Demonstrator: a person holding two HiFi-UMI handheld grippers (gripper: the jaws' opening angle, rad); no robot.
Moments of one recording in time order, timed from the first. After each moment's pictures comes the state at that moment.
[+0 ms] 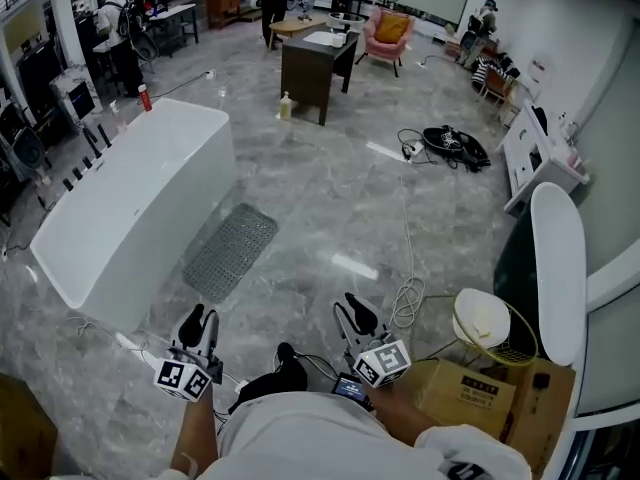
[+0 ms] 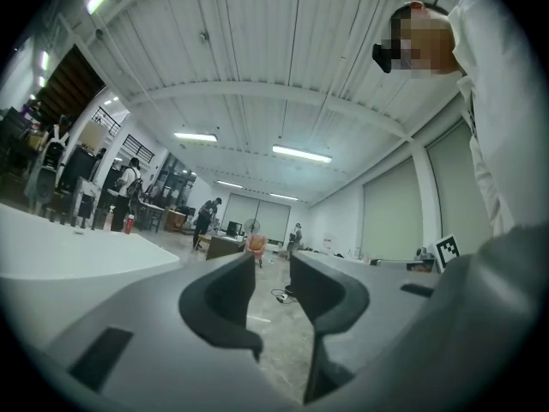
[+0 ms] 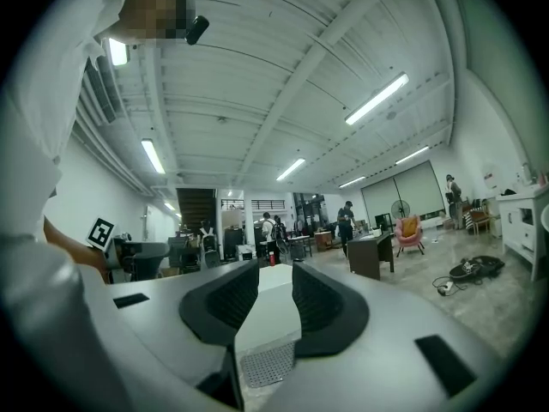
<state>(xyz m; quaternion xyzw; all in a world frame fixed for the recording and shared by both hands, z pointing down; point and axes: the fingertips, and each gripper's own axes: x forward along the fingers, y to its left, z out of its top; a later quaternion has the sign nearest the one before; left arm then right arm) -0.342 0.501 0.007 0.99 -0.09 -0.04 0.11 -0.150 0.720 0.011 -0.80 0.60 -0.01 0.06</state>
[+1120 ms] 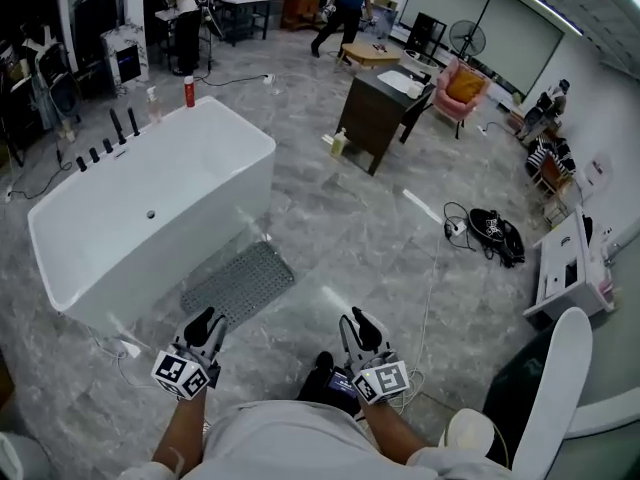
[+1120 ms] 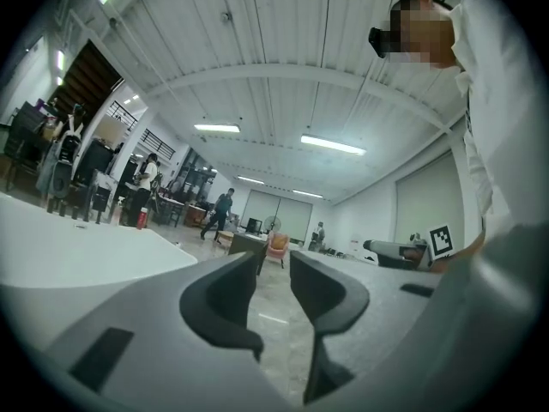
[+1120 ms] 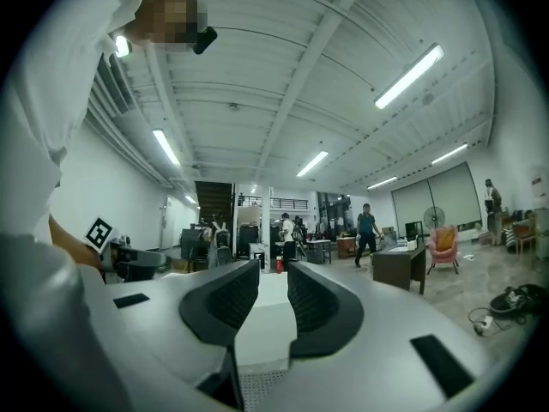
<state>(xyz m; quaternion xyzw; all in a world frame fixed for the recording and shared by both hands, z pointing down) -0.155 0.303 0.037 0.98 -0.15 -0.03 0.12 0.067 0.476 -0.003 -0.75 0.66 0.02 0.03</state>
